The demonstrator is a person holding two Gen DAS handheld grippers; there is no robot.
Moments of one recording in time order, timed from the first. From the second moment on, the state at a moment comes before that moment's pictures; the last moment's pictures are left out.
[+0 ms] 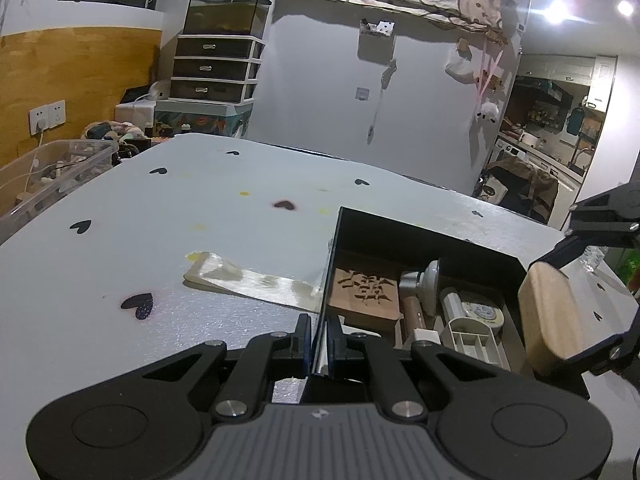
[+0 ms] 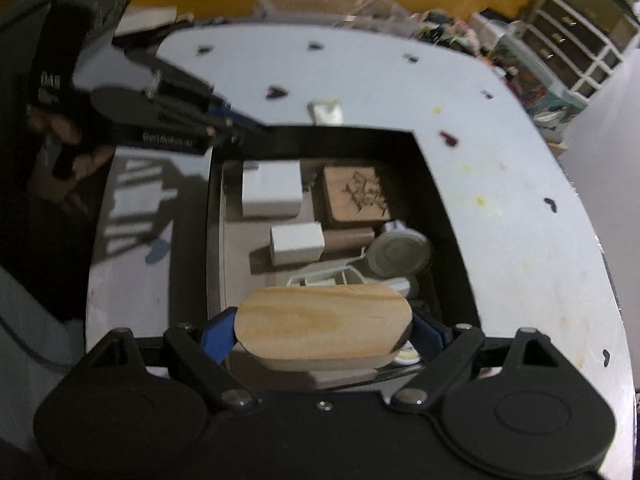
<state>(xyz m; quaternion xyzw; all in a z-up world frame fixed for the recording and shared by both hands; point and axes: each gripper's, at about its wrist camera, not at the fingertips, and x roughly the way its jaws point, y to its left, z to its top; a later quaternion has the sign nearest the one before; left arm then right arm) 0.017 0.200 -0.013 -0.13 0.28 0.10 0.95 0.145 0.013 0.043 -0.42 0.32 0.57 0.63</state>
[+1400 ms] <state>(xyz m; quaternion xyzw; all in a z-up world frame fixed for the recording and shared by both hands) 0.017 0.198 -0.011 -0.13 0.28 0.11 0.94 0.145 -0.041 0.075 -0.37 0.30 0.54 0.69</state>
